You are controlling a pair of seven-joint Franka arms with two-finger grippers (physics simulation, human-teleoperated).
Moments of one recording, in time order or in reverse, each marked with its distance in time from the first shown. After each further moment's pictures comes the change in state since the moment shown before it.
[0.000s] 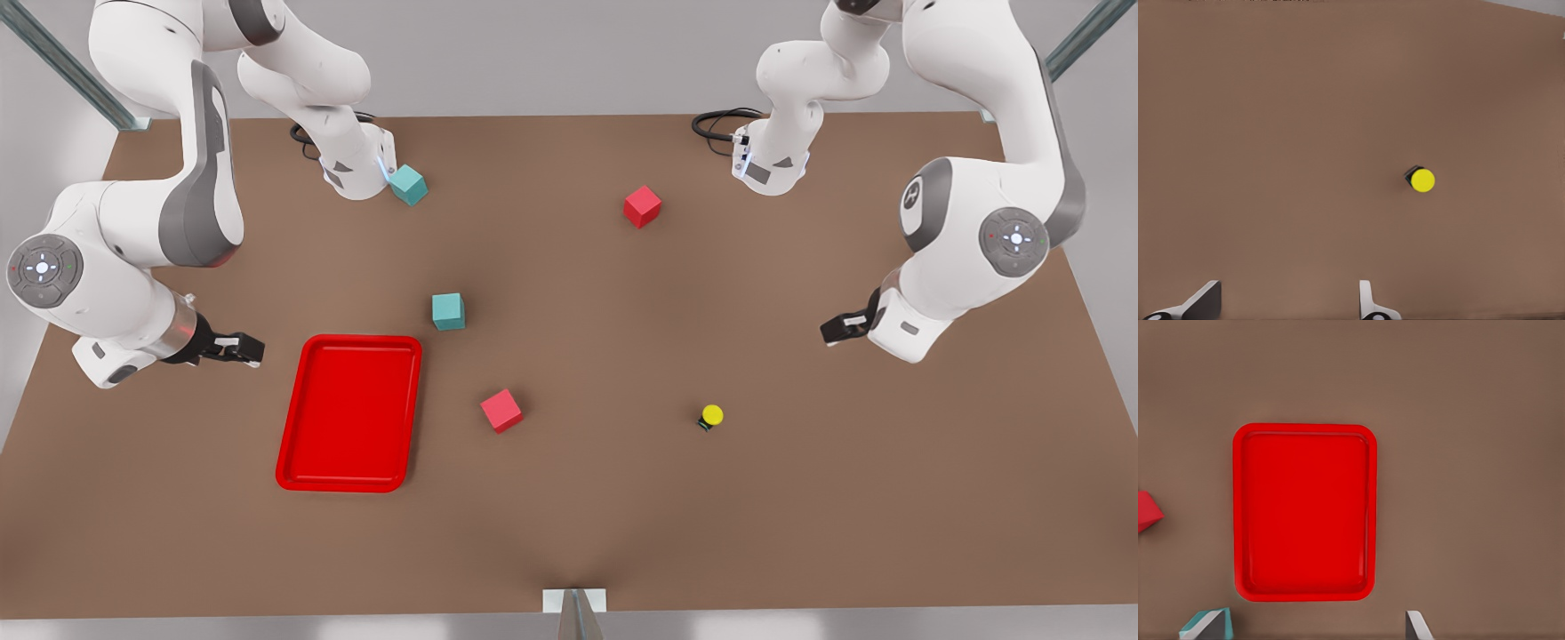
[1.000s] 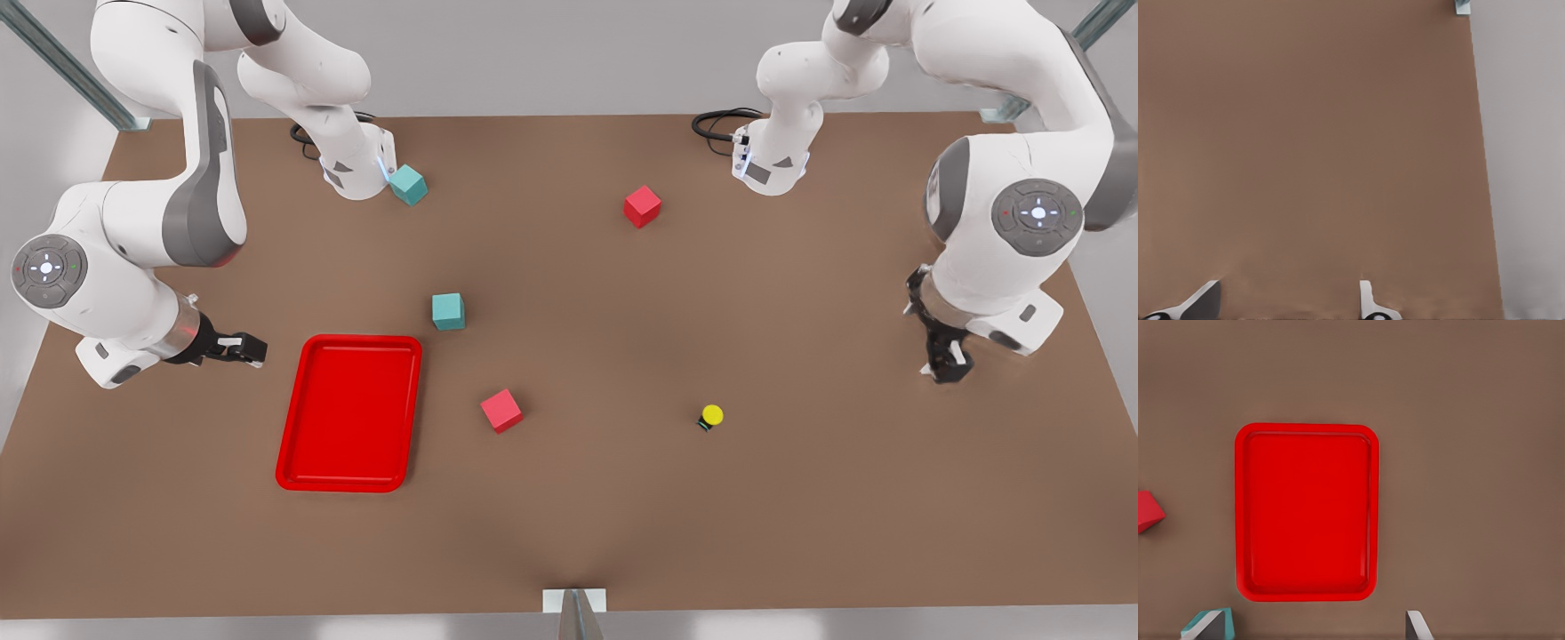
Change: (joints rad) left arm 0.064 0.058 -0.099 0.310 0.218 -0.191 -1.349; right arm 0.006 0.001 0.000 0.000 0.000 0.001 0.004
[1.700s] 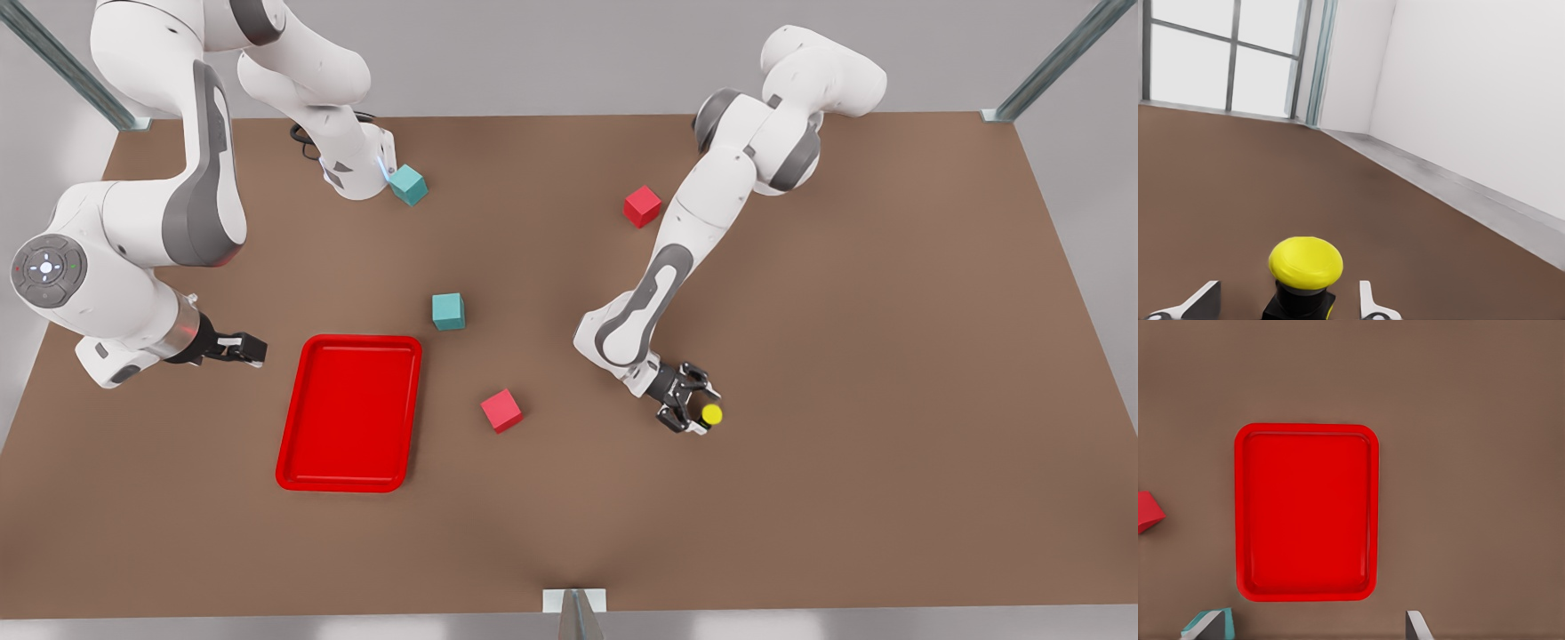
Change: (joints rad) left arm -0.669 0.800 0.129 -0.172 1.126 0.159 -1.029; right arm 0.000 0.000 0.000 0.000 0.000 0.000 0.002
